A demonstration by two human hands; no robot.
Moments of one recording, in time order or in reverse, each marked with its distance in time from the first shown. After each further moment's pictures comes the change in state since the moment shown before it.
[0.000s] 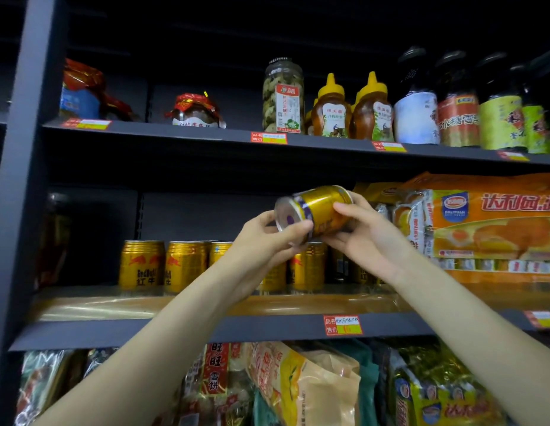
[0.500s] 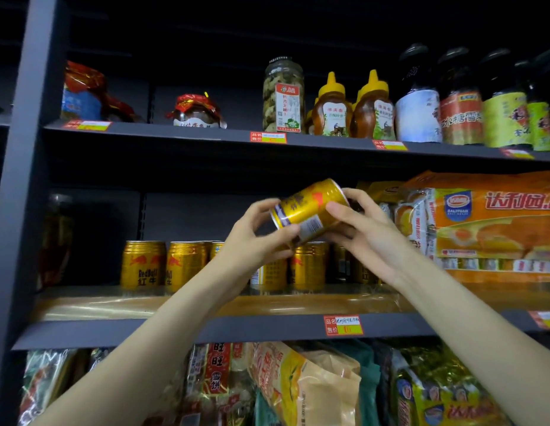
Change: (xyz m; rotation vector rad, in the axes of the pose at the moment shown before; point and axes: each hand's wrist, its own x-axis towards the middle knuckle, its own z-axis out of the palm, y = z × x) left_hand -0.001 -0.004 -0.015 0.153 0.018 0.166; right_hand -0.006 -0.001 -0.003 -0.206 0.002 -0.123
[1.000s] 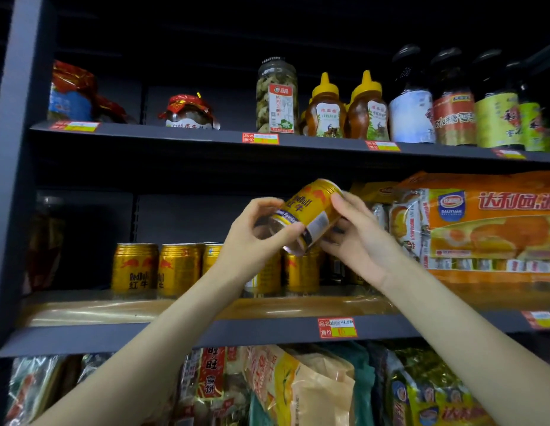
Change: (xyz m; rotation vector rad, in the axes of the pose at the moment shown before) left_hand -0.002 0.005 0.011 0.166 0.055 0.153; right_hand 0.007 0.008 0.002 0.206 0.081 0.107
